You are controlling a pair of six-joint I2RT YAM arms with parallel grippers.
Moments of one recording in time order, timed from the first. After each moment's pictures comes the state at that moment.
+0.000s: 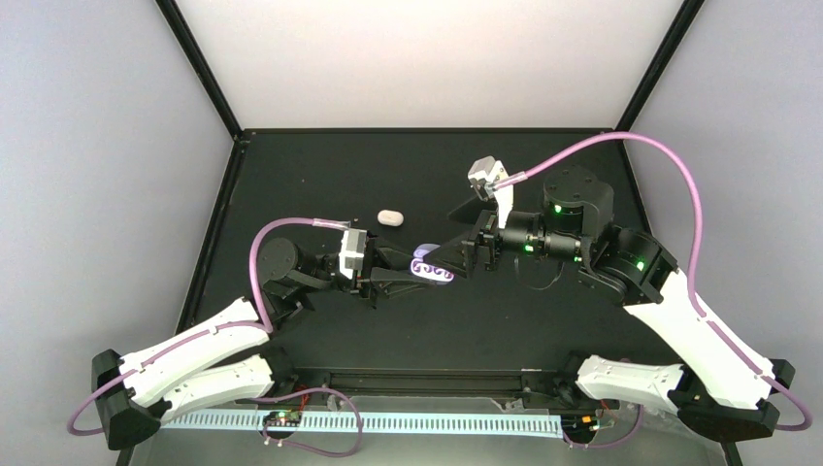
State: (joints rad) left arm -0.93 0.87 0.74 0.53 0.66 -0.26; right arm 0.91 1.05 1.49 -0.70 -0.34 0.25
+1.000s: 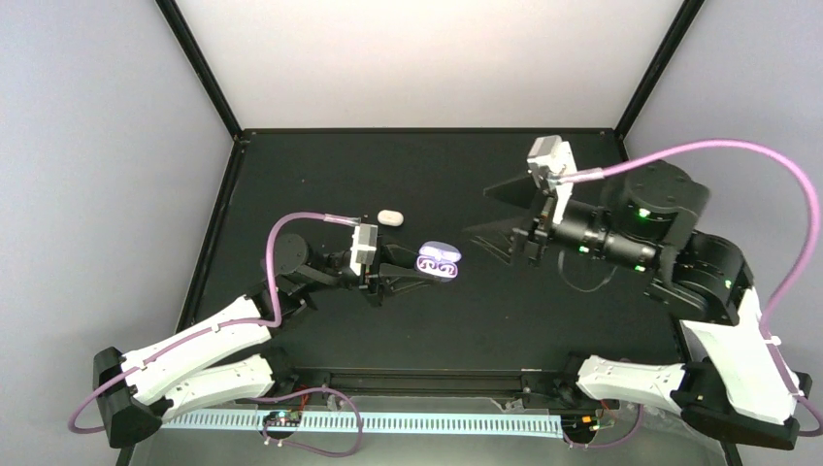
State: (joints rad) left arm -0.93 0.89 0.75 0.45 0.61 -0.26; right arm 0.95 1.05 1.76 -0.86 -0.15 0.12
